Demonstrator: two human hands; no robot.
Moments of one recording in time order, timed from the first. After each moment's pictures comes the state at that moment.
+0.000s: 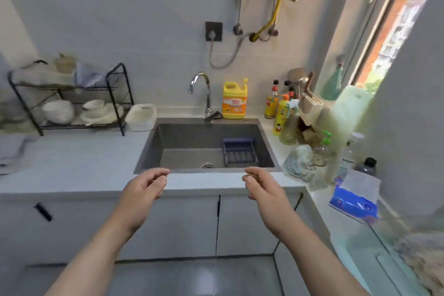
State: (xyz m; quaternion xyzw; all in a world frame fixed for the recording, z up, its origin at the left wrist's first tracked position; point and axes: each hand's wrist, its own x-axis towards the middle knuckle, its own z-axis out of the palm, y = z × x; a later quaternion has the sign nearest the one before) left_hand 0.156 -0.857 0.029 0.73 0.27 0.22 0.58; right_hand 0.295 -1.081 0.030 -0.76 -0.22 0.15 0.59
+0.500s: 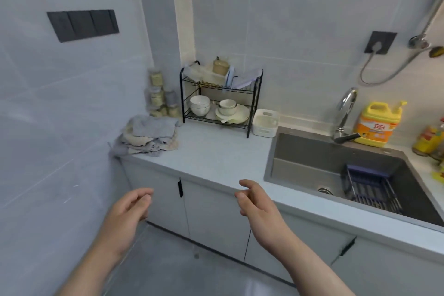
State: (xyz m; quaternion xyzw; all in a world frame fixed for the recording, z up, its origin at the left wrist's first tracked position) left_hand -0.144 -0.607 0.010 0.62 0.46 0.35 0.53; right_hand 0.089 -0.749 0.011 -0.69 -0.39 0.34 0.50
